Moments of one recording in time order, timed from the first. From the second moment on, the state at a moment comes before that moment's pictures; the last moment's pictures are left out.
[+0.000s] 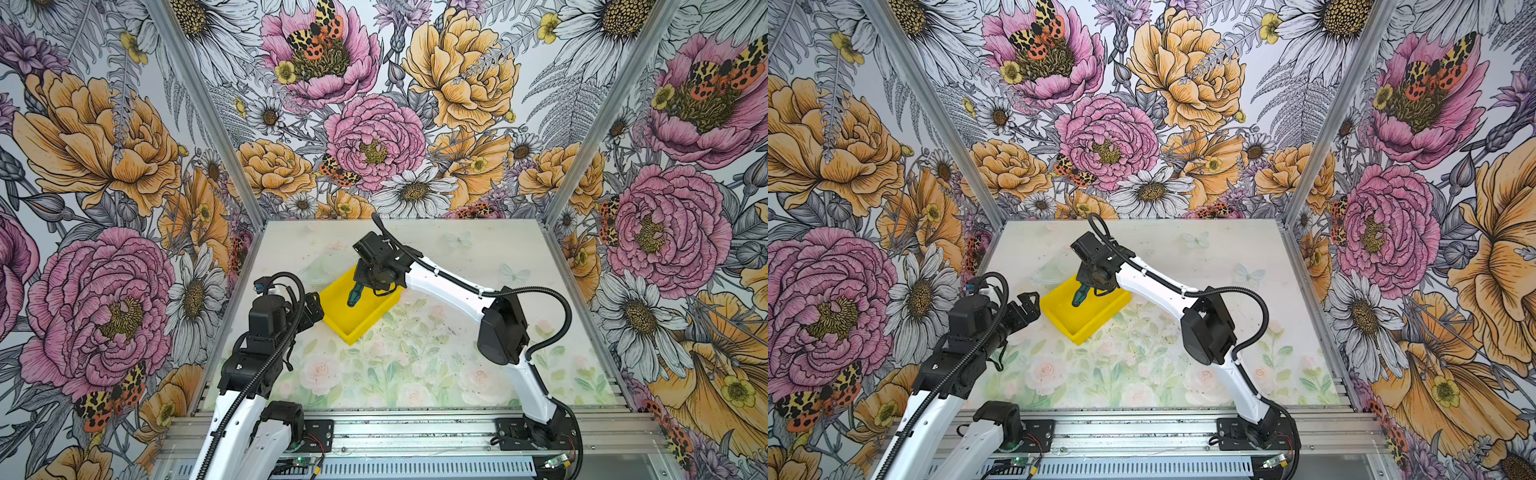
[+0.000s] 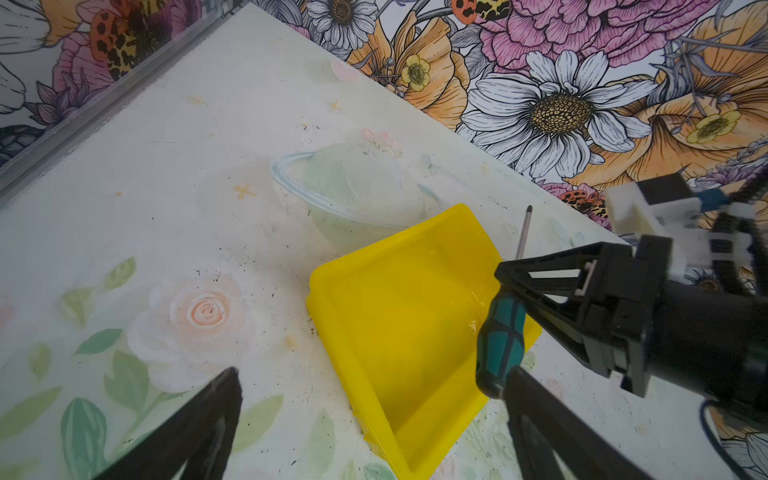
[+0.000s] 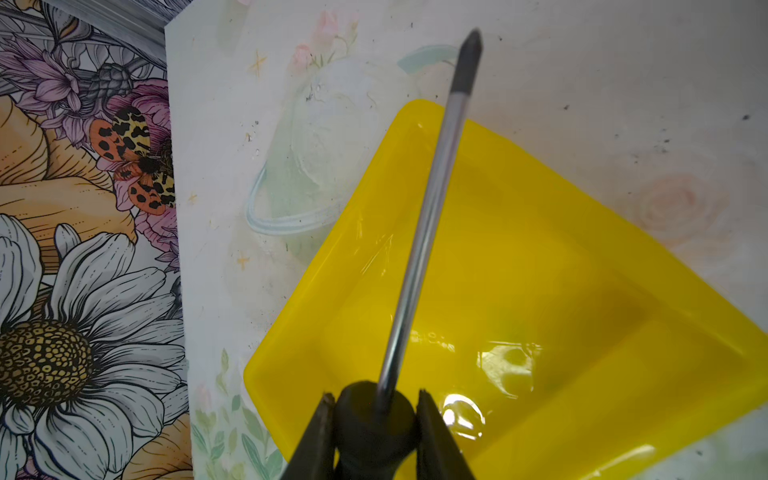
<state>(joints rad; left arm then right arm) -0.13 0.61 0.69 -0.61 -0.09 -0.56 0.87 2.28 2.17 -0.81 0.03 1.02</state>
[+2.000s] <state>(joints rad) -0.02 1.15 0.41 0.35 -0.29 -0.11 0.19 0.92 0.38 -0.01 0.56 0.18</state>
